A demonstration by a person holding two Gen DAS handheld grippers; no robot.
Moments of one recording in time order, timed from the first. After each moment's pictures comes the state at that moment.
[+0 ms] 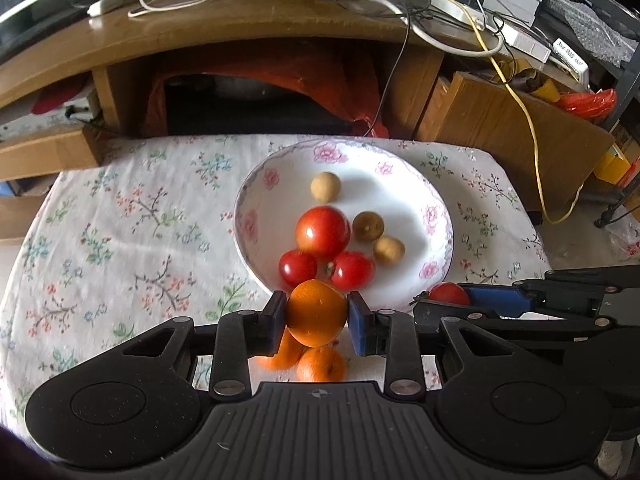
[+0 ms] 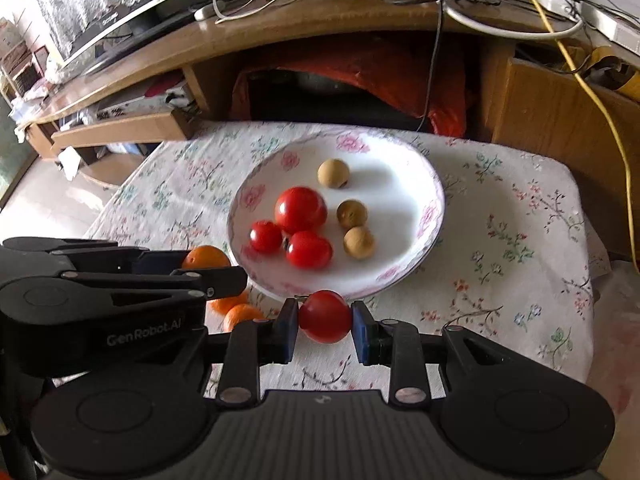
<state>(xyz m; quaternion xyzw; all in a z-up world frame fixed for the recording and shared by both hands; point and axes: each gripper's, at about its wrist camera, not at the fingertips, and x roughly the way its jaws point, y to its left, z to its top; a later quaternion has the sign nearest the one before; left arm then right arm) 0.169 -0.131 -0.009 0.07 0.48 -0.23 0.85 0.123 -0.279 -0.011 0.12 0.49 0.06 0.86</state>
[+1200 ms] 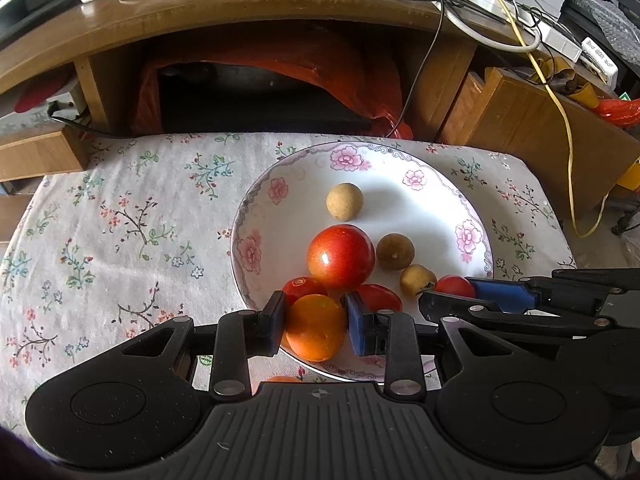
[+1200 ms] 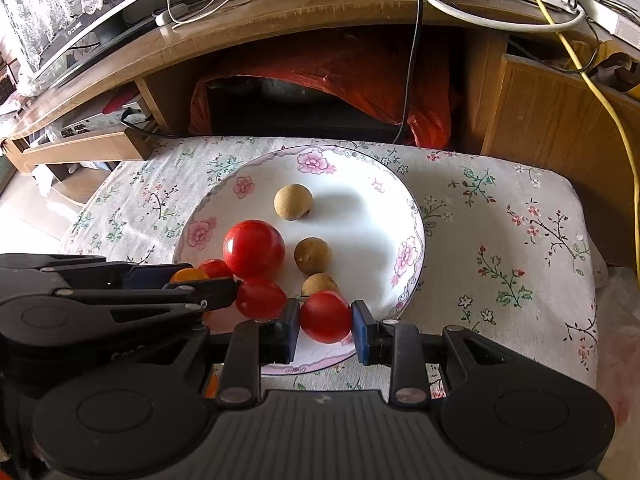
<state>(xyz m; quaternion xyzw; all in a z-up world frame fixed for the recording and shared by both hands) 0.205 -0.142 -0.035 0.07 0.49 -0.21 0.84 0.167 -0.291 -0.036 0.12 0.49 0.03 0.86</state>
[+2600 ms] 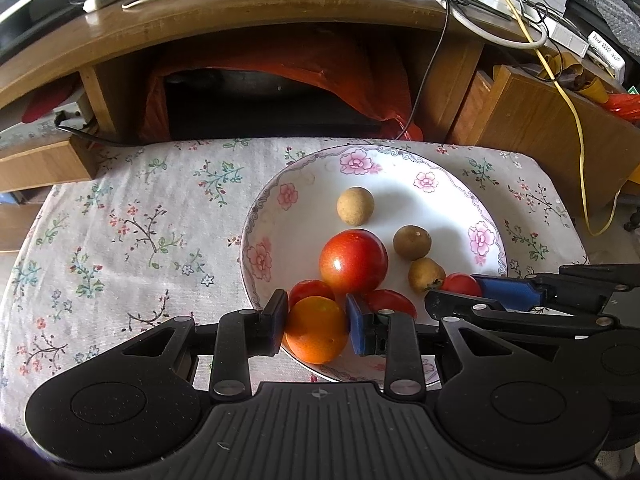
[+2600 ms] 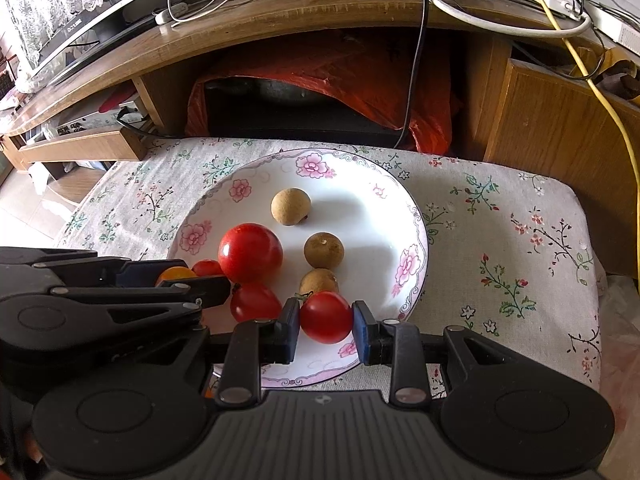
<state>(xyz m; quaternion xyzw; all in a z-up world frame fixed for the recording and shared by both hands) 0.208 -0.142 -0.035 0.09 0.49 -0.20 0.85 0.171 -0.290 -0.040 0.11 0.49 0.03 0.87</state>
